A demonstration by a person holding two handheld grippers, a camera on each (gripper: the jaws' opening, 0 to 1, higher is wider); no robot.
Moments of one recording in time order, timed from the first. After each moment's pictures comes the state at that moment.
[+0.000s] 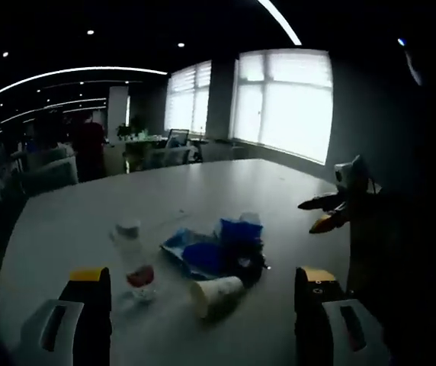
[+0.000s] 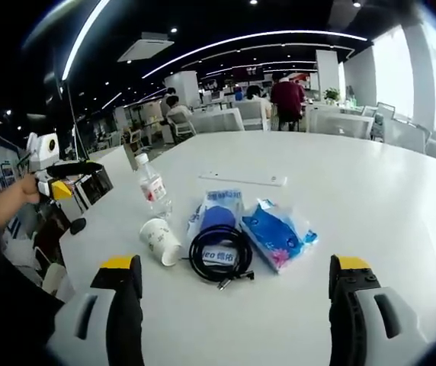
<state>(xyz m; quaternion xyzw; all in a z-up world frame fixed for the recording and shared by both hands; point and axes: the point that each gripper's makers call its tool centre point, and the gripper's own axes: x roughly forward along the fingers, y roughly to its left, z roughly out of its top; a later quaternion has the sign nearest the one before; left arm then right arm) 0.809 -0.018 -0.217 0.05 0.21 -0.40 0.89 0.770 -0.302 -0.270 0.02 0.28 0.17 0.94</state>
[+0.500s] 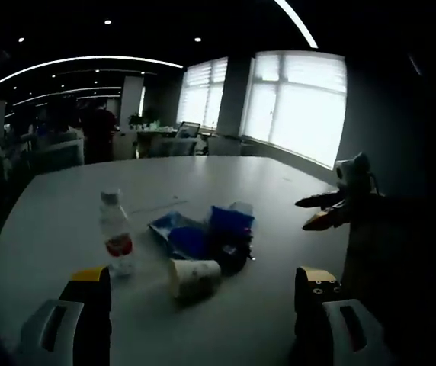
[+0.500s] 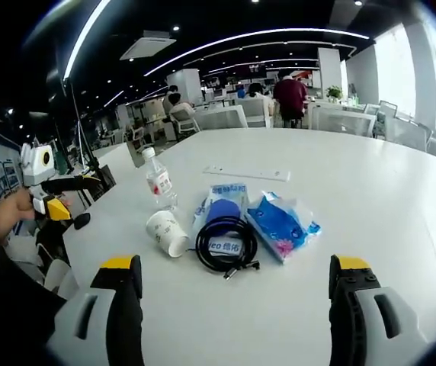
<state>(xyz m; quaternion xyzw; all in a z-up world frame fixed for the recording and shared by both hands) 0.769 -0.031 -0.241 0.03 0.24 -0.38 0.89 0.753 -0.297 -0.273 0.01 0.29 0.18 0.94</state>
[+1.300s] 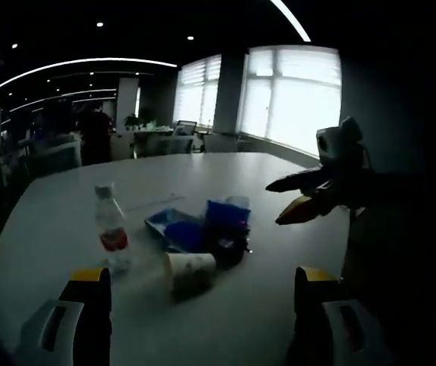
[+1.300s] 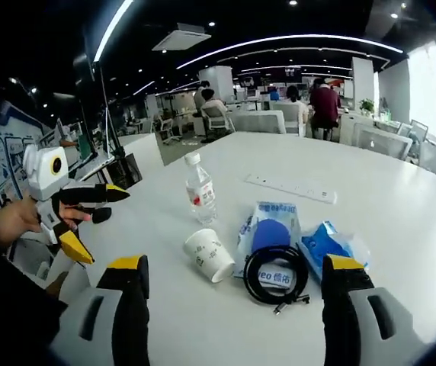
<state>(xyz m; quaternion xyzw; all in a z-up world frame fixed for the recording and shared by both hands) 0.759 -0.031 -0.247 0.04 0.23 -0.38 0.90 0.781 -0.192 -0.251 -0.03 0.28 0.27 0.92</state>
